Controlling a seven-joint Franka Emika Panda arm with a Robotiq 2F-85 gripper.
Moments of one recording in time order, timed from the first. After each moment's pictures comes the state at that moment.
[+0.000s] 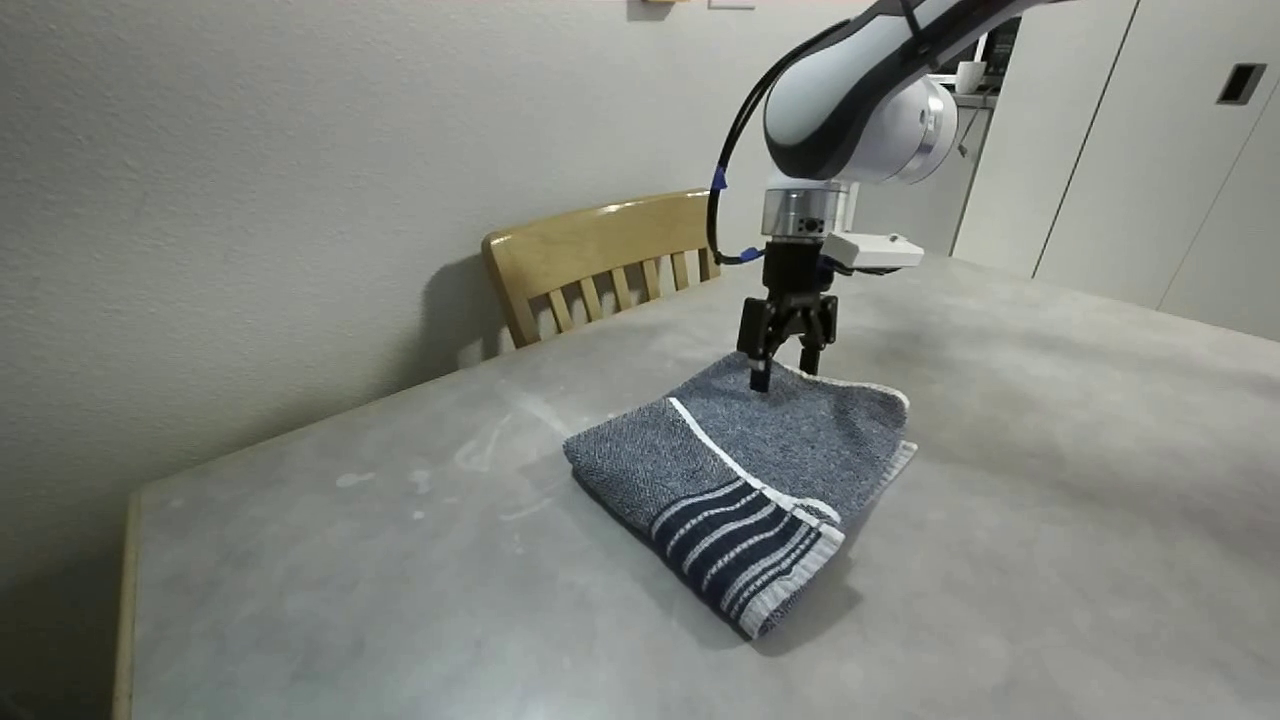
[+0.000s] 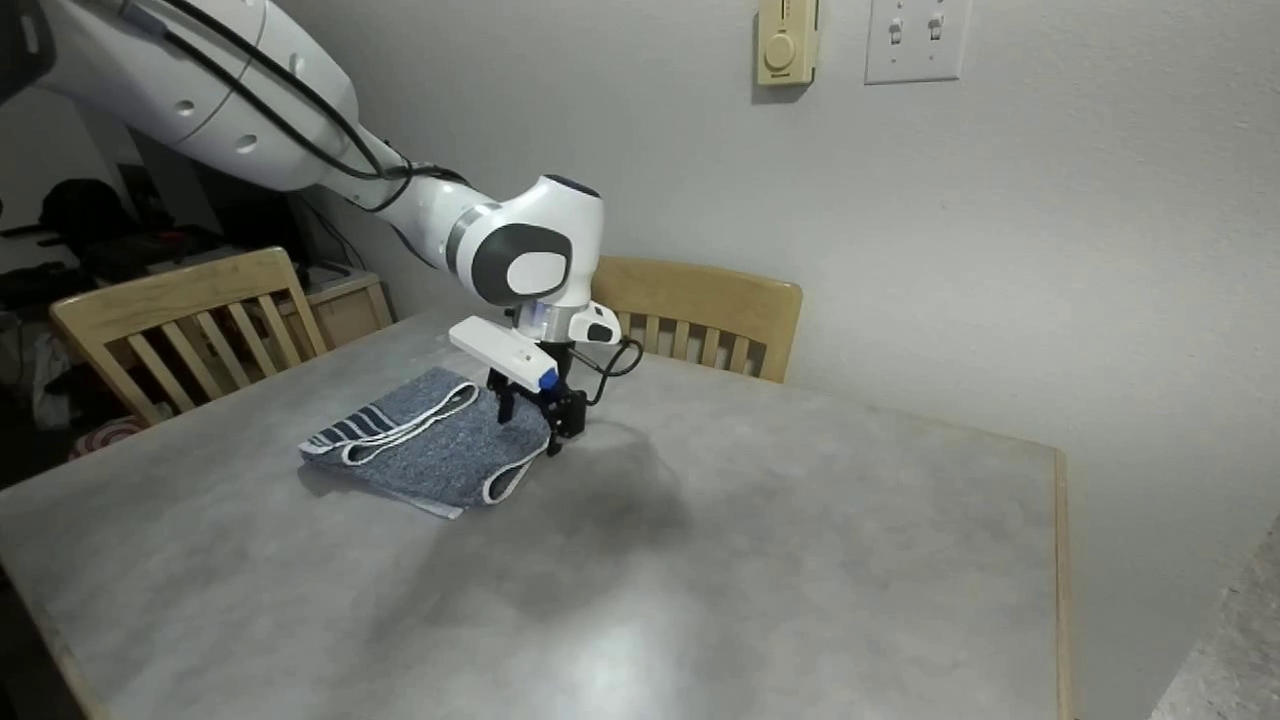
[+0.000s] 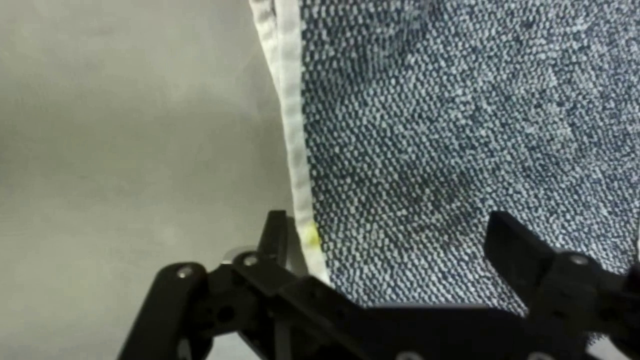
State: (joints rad) arm -0.11 0.94 0.11 -1.37 0.17 2.11 -0.17
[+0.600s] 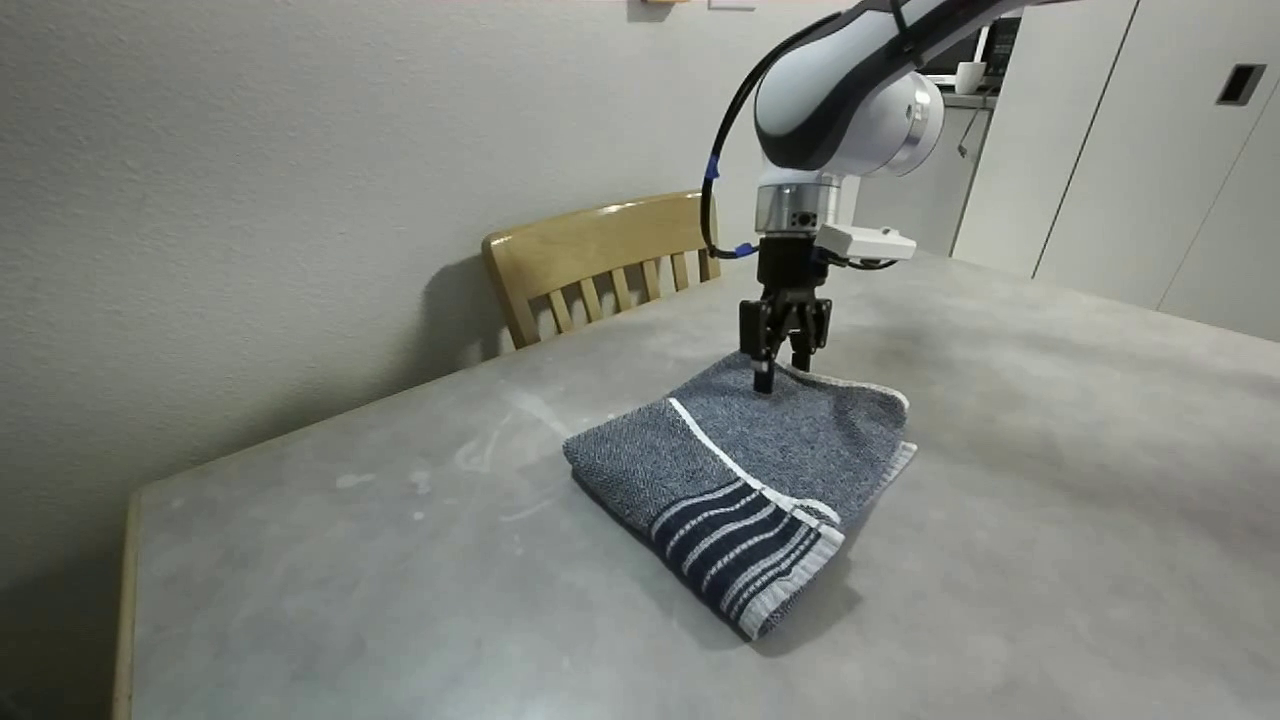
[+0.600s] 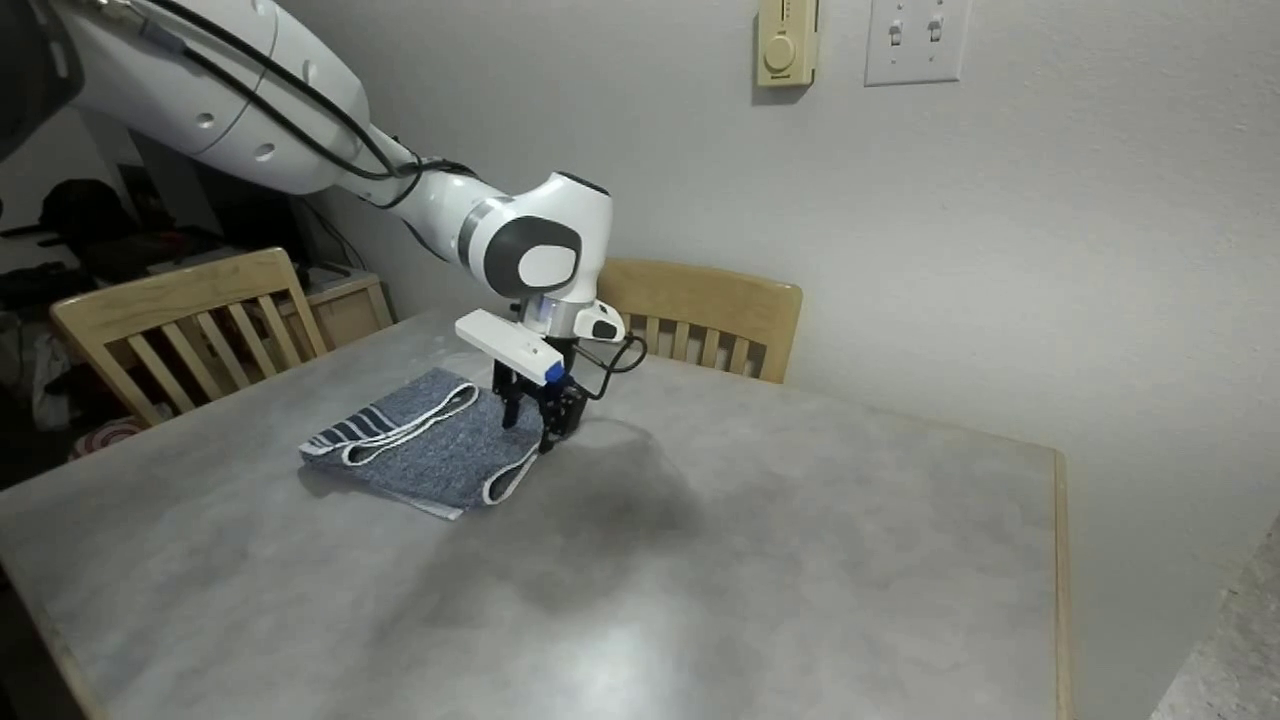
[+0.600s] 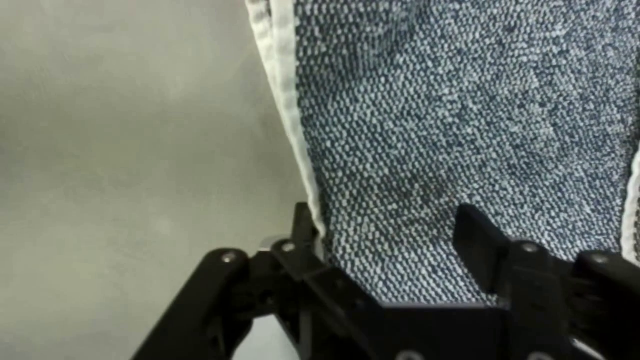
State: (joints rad) arm -0.11 0.97 0.11 -1.29 0.17 2.02 -0.17
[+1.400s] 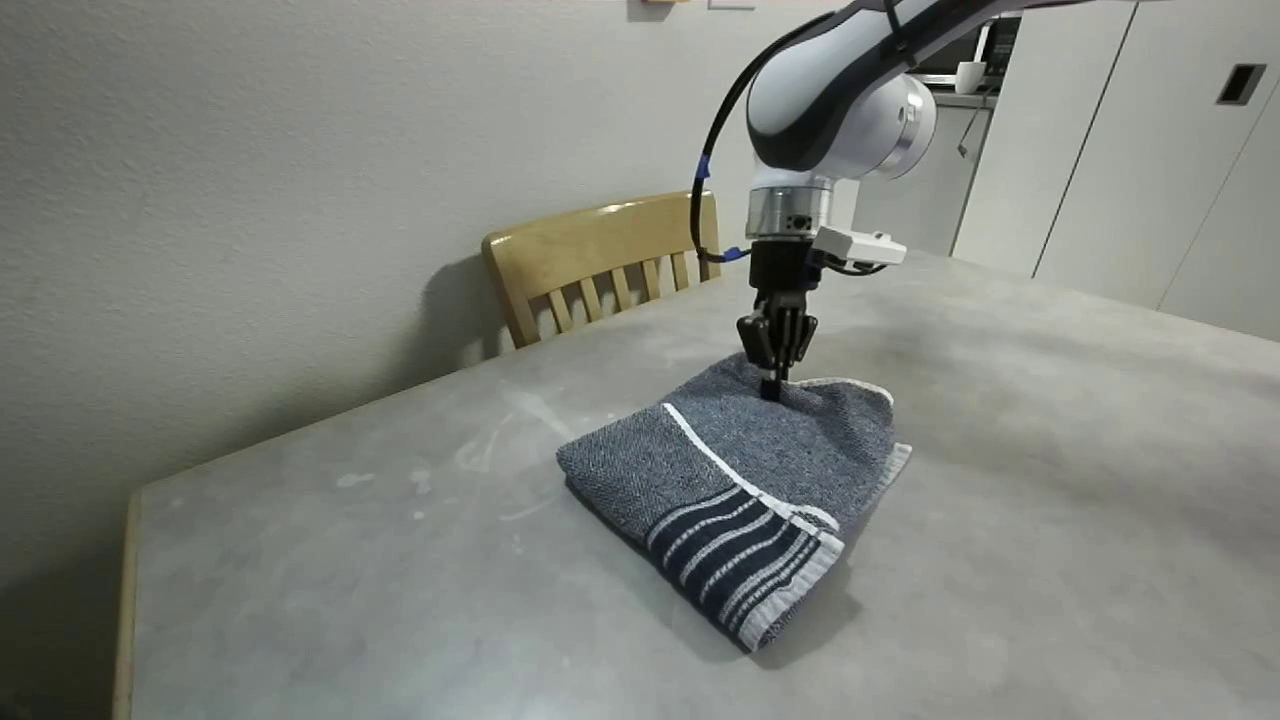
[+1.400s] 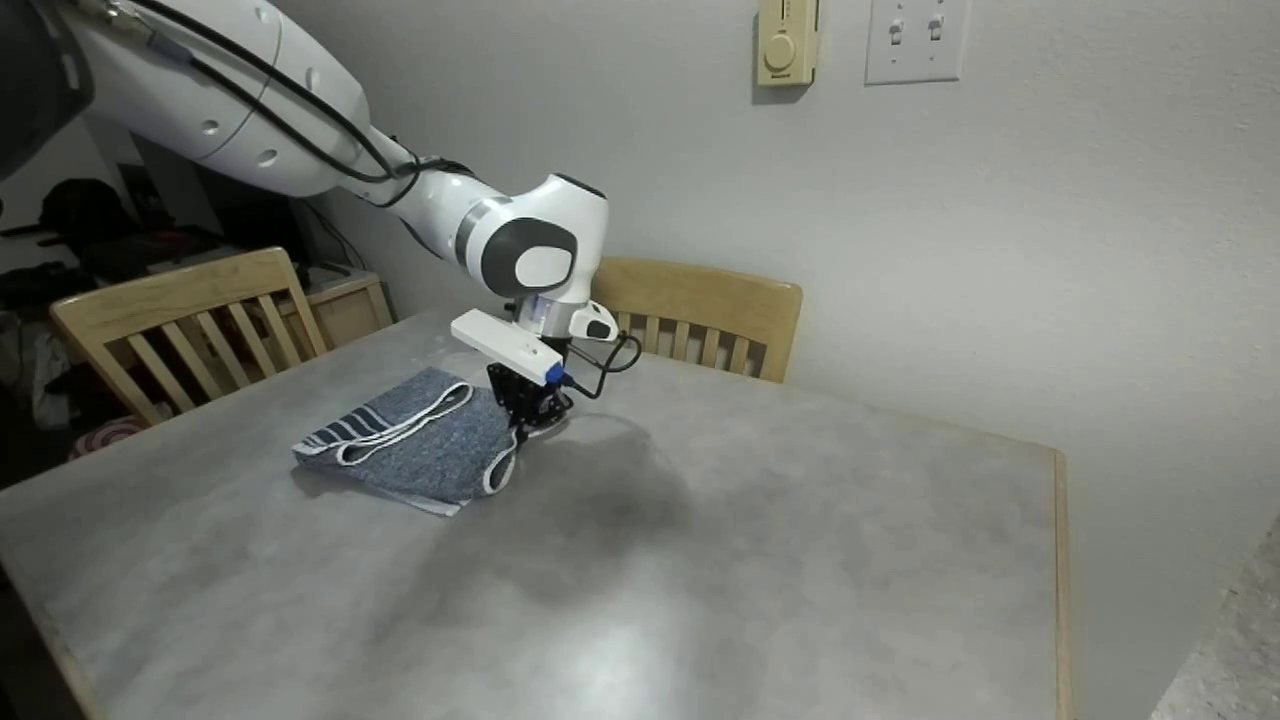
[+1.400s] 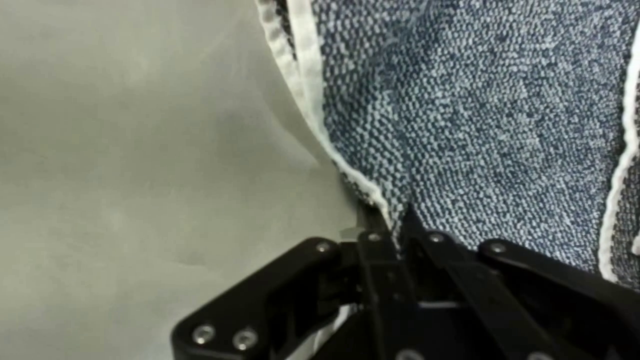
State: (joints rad) arm -0.11 0.99 0.13 -1.27 0.18 2.00 -0.24
